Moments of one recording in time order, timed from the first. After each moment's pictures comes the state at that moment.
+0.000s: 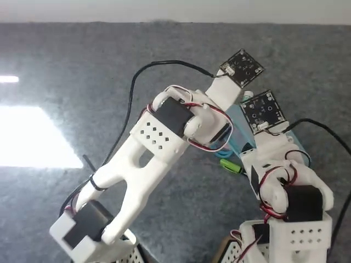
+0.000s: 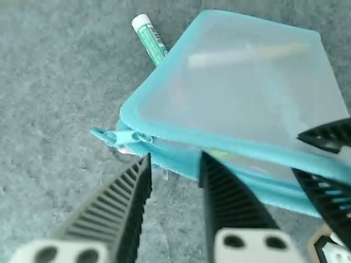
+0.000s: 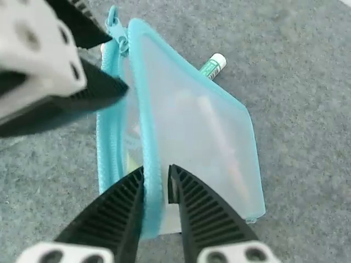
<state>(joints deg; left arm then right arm) 36.3 -4.5 -4.6 81.2 -1.6 -7.5 -63.6 36.2 83.6 20.6</state>
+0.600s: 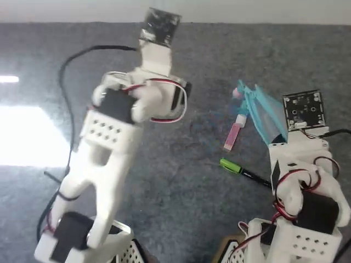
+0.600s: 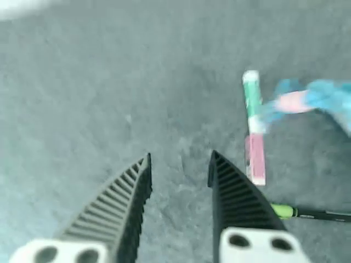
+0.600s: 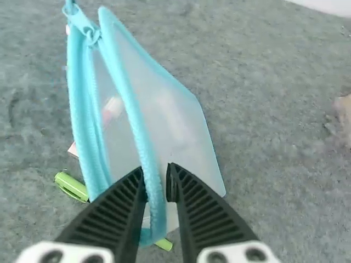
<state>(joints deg) 18.4 -12.2 2.9 73.3 9.4 10.8 -65.0 35.1 80.4 20.7</state>
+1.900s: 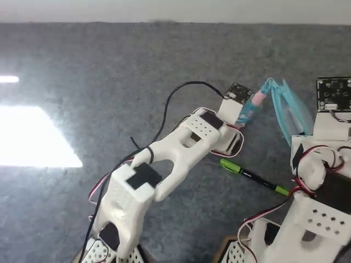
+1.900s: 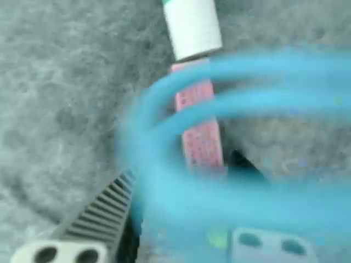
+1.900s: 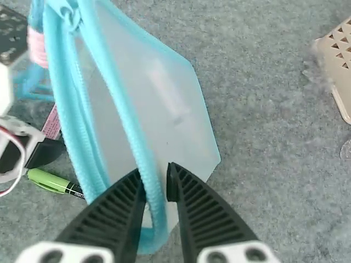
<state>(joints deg) 36.5 34.0 -3.7 57.4 14.1 20.7 -52.2 24.1 85.4 20.1</state>
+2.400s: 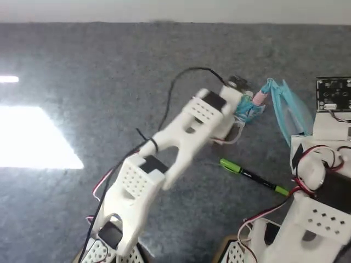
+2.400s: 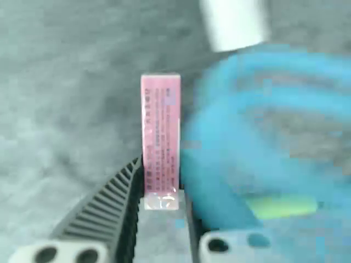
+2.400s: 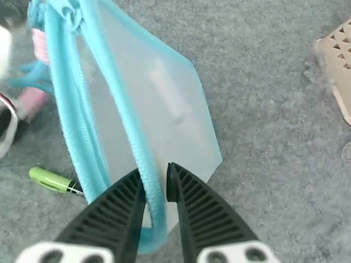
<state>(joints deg) 31.6 43.8 -29.1 83.2 10.7 19.3 -52.2 24.1 85.5 20.1</state>
